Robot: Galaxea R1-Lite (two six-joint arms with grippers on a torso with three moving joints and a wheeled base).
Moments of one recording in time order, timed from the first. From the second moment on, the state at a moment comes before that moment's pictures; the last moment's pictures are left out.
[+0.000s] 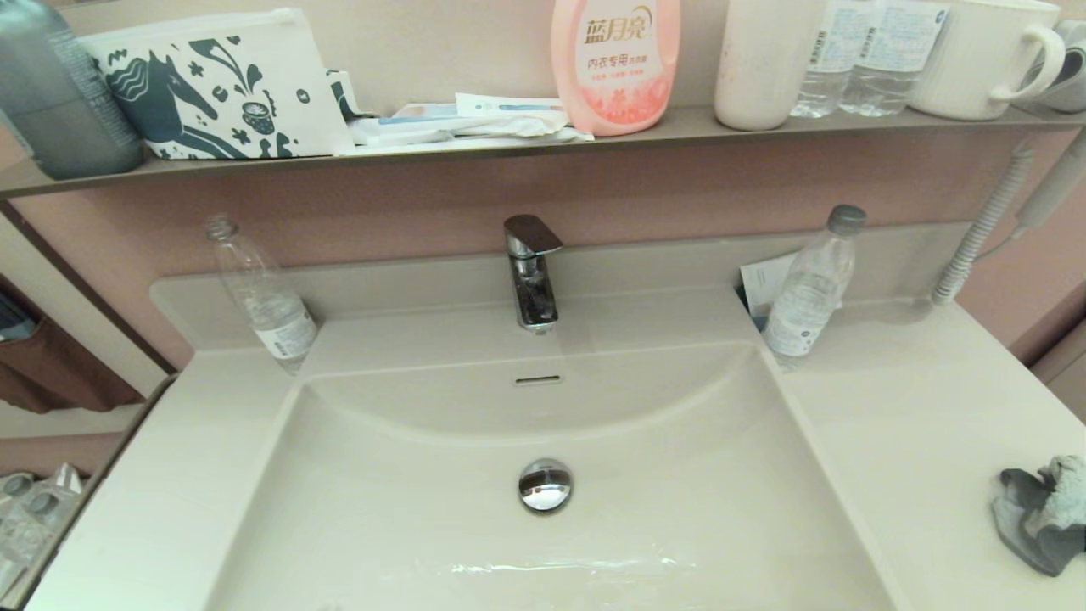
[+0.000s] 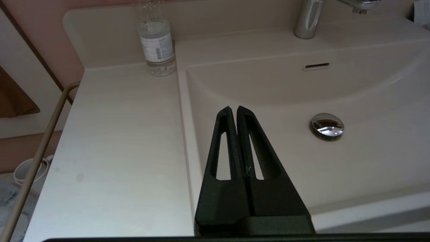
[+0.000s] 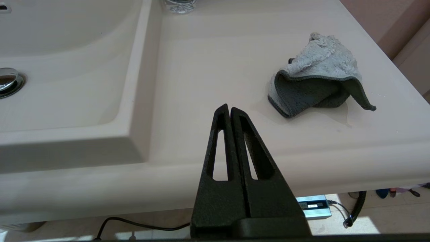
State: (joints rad) left arm 0.00 0.17 -0.23 0.01 -0.06 0.03; right arm 0.00 0.00 0.00 0.00 0.00 -0.01
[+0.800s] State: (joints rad) left arm -0.38 1.15 -0.43 -0.75 0.13 -0.14; right arm 0.00 0.00 0.00 0.00 0.00 -0.01
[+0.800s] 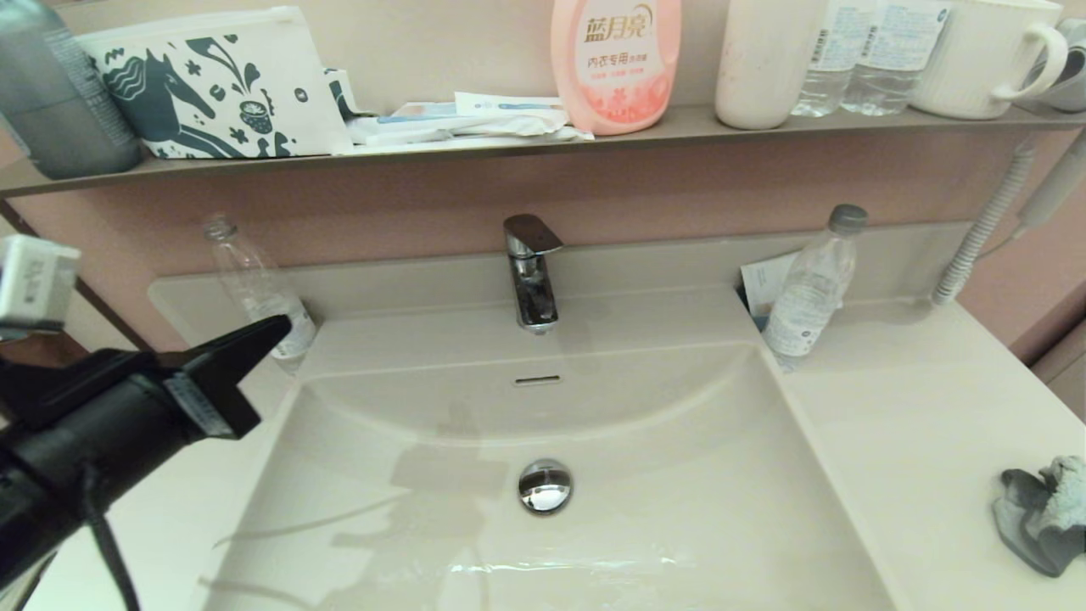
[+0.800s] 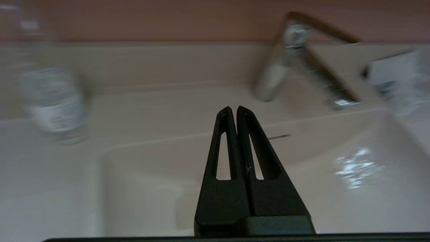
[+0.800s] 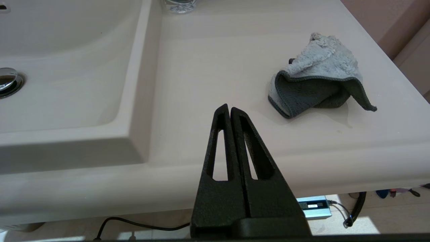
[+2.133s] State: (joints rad) left arm -0.63 1.87 -0.98 -1.02 0.34 -0.05; right arm 0.00 0.00 0.00 0.00 0.00 -0.01
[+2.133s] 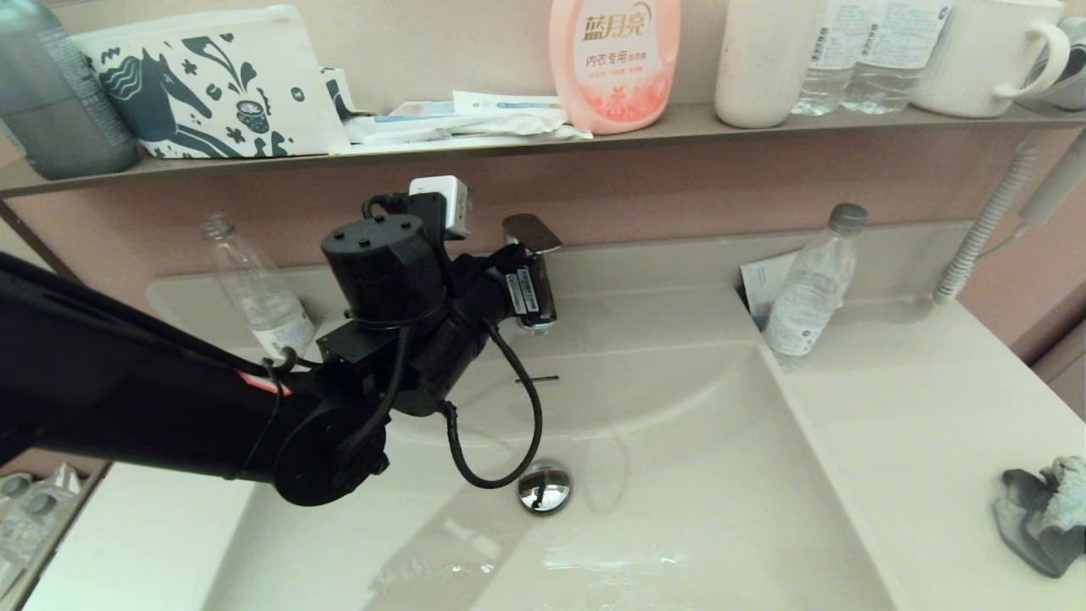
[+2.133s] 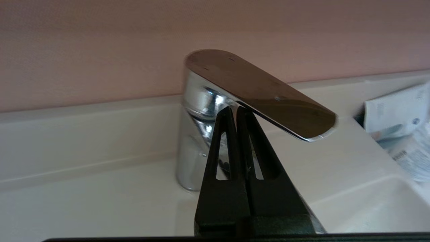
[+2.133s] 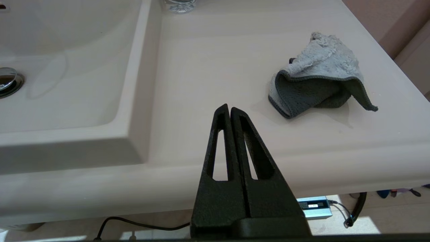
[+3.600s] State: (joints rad) left arm -0.73 1.87 -0.91 -1.09 0.39 -0.05; right arm 0.00 0.00 0.00 0.00 0.00 -0.01
